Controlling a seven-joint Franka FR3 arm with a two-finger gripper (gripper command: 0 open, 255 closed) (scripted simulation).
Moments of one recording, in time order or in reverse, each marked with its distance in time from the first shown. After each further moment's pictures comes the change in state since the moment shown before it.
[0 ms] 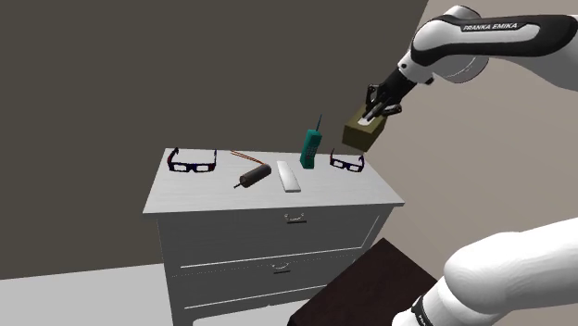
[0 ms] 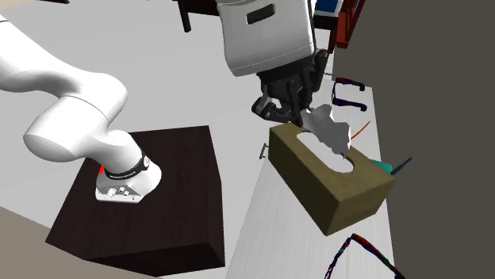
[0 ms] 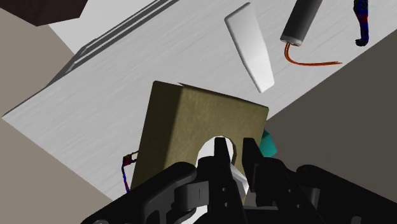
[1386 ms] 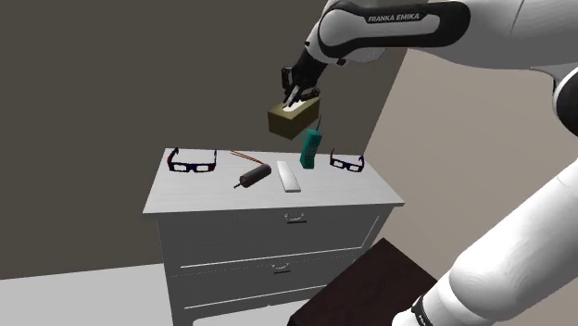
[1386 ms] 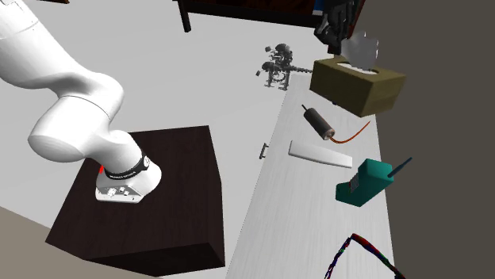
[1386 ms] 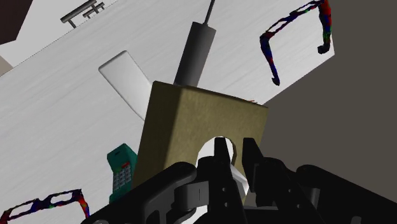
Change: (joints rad) arm 0.131 0.376 0.342 0.359 -0.110 0.078 0.508
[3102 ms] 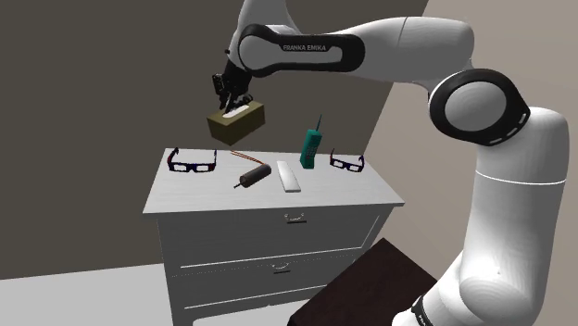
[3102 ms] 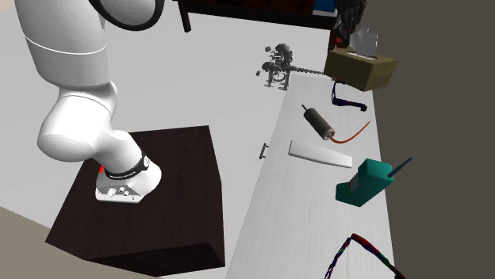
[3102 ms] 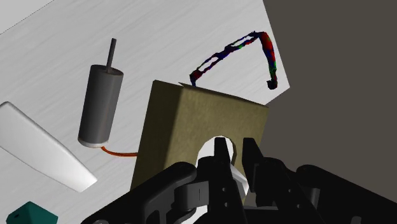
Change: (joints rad) arm 0.202 0.504 0.083 0.511 -0.270 -0.031 0.345
